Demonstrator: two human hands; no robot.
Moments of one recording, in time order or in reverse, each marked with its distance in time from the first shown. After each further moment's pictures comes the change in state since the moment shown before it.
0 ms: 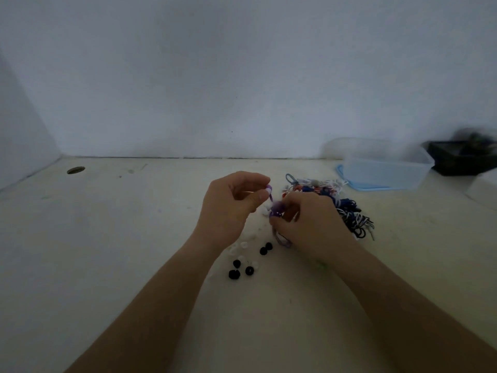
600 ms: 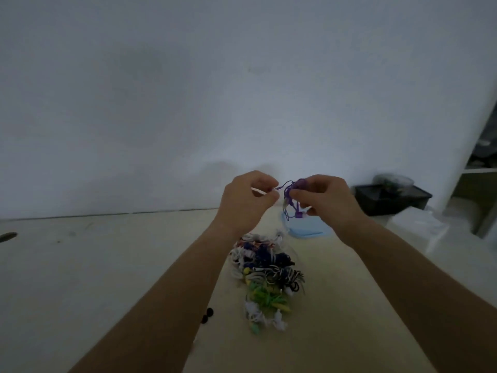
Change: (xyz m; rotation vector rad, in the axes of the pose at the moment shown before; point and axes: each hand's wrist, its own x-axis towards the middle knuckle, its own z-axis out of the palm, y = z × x) left_hand 0.101 0.084 0.095 0.144 -0.116 0.149; right_hand 0.055 0.046 -0.154 0.536 0.243 0.259
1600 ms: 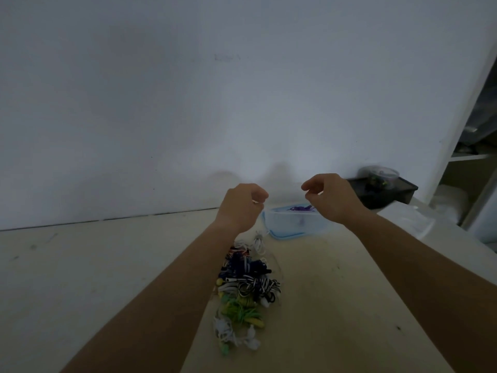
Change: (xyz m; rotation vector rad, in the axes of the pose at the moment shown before) left_hand 0.061 -0.058 0.077 0.295 -0.176 -0.046; right_hand 0.075 0.073 -0.060 -0.567 0.028 -0.084
